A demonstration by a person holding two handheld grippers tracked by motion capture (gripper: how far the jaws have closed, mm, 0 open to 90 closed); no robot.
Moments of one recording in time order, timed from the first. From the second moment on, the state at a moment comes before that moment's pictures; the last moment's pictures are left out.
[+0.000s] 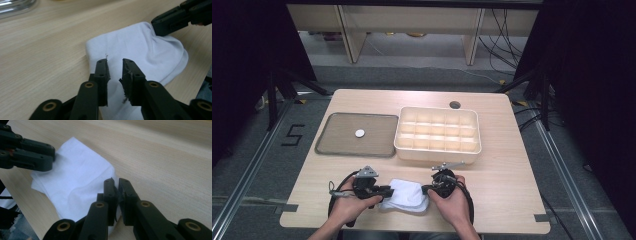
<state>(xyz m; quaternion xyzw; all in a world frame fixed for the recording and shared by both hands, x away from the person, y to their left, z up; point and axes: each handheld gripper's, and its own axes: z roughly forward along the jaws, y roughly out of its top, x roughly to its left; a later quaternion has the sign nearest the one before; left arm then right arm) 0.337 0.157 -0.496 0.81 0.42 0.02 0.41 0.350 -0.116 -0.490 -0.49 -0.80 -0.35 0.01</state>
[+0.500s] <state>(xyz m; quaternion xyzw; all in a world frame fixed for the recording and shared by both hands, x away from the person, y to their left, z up) 0.343 0.173 -0.497 0.78 0.46 0.03 0.42 0.351 -0.120 -0.475 -0.48 -0.80 -0.37 -0.01</state>
